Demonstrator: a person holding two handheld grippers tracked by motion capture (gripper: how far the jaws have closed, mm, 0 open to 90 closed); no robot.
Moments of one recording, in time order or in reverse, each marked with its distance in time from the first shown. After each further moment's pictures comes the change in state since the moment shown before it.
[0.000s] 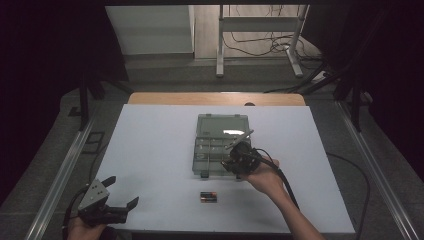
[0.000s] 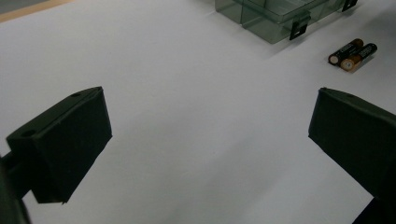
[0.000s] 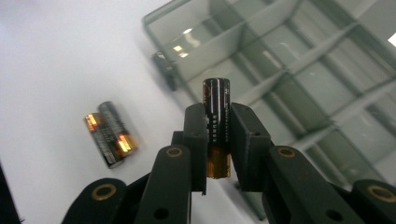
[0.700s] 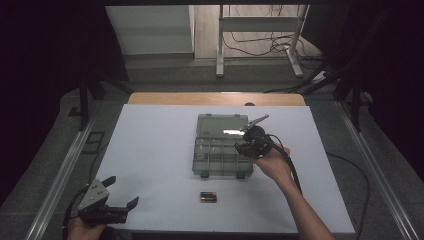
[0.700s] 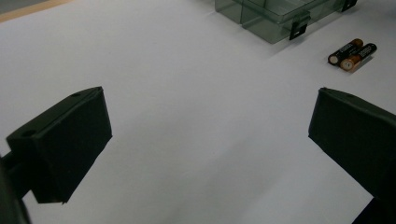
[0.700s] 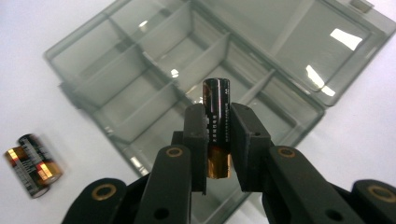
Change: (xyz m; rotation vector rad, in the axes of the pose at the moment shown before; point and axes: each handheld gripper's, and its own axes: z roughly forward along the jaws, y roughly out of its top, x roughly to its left) left arm 0.000 0.000 0.000 0.000 -0.001 0.000; right arm -0.050 0.004 -0.012 -0.032 -0.119 0.134
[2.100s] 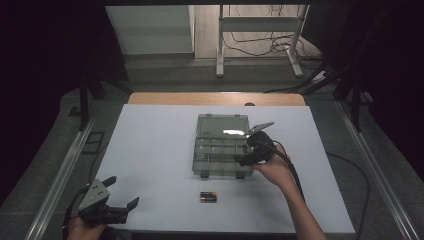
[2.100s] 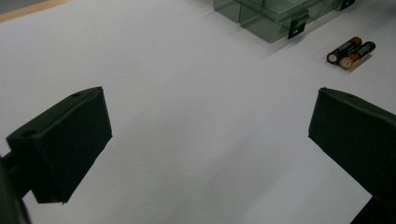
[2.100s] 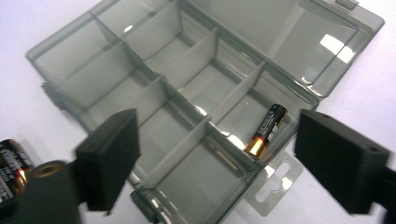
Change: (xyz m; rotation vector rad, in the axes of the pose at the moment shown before) left arm 0.000 0.000 0.000 0.004 -0.005 0.012; right arm 0.000 -0.020 0.004 -0.076 -0.016 0.013
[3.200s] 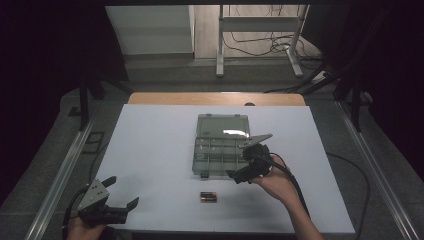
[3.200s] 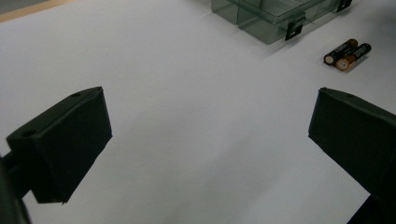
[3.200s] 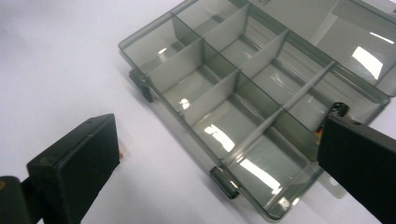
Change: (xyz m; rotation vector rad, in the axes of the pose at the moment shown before) left arm 0.001 0.000 -0.001 -0.007 -0.008 -0.005; right arm 0.043 -0.012 -0.021 -0.033 0.085 -0.042
